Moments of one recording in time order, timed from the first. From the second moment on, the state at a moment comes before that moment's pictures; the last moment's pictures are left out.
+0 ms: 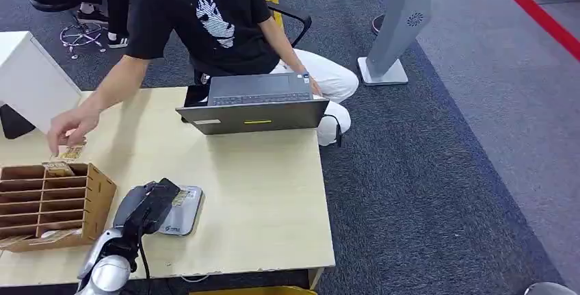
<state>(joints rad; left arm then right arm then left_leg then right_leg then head) -0.17 0.14 -0.31 -1.26 -0.56 -0.02 0.23 -0.07 -0.05 0.88 -0.51 0.11 -0.37 0.15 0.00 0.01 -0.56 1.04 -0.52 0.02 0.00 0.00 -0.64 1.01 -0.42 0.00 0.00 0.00</state>
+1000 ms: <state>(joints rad) -0.18 0.20 -0.21 -1.57 -0.58 0.23 0.07 -0.03 -0.05 0.81 -0.50 0.11 -0.39 0.12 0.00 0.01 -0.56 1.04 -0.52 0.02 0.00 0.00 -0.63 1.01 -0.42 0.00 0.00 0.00</state>
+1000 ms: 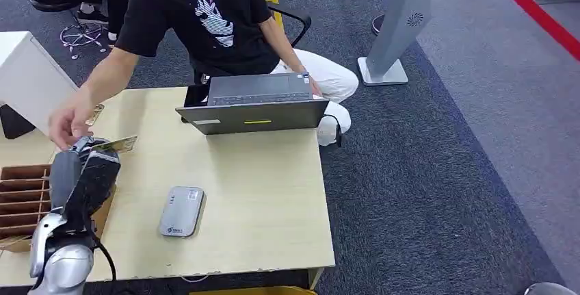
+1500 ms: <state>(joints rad) -0.20 0.22 -0.16 -1.57 -0.64 0.25 0.09 -0.01 -0.05 0.79 -0.50 0.11 -0.40 0.13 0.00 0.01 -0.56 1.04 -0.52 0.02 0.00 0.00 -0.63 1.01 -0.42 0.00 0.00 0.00</state>
